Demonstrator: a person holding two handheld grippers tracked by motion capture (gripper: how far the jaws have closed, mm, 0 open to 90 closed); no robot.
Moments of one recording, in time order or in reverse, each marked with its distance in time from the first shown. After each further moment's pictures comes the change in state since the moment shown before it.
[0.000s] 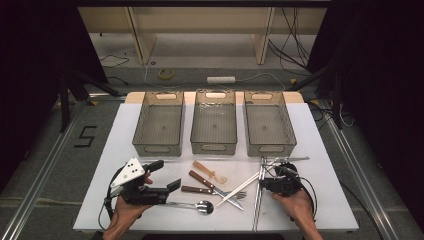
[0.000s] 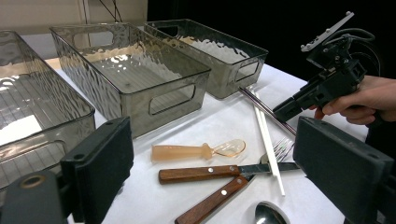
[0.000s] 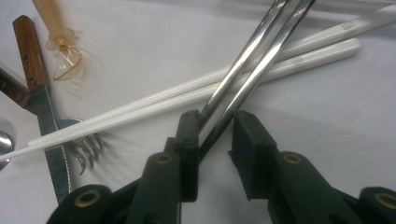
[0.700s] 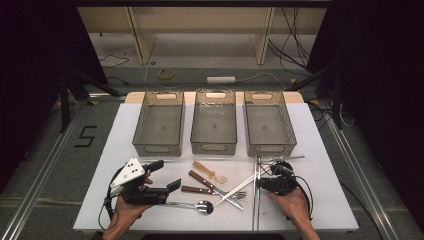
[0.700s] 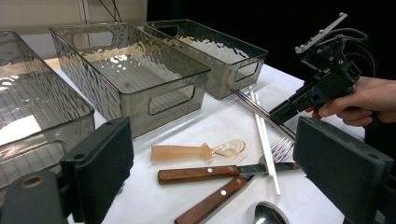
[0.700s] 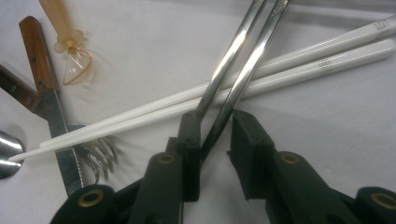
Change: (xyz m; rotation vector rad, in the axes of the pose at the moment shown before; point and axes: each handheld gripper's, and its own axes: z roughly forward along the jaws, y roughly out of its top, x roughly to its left) left arm 0.000 0.000 0.000 -0.001 -0.003 -0.002; right arm 0.007 0.005 0.006 0.024 0.015 0.015
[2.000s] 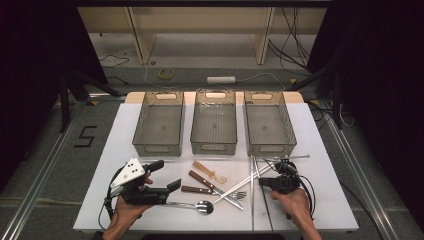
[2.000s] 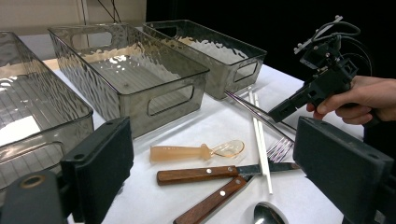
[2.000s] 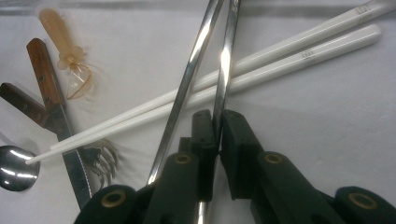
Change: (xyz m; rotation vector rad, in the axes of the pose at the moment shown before) left arm 0.000 0.000 0.000 -0.002 -0.003 0.001; right arm -0.010 0.001 -0.002 -0.004 0.038 0.091
